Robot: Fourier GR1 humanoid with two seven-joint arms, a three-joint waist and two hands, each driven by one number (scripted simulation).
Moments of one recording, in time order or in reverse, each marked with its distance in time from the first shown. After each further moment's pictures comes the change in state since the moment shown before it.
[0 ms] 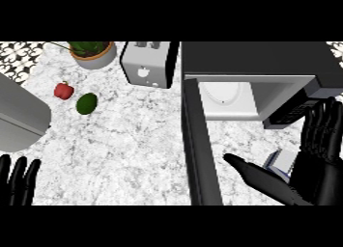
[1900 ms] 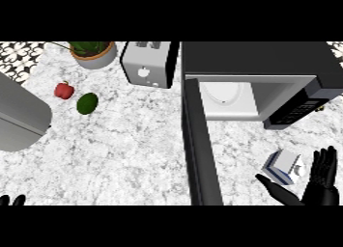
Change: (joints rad) left arm 0.263 0.040 -0.017 -0.052 0.057 -0.099 -0.193; right arm 0.138 -0.024 -0.363 0.646 -0.426 0.243 -0.712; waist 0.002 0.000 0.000
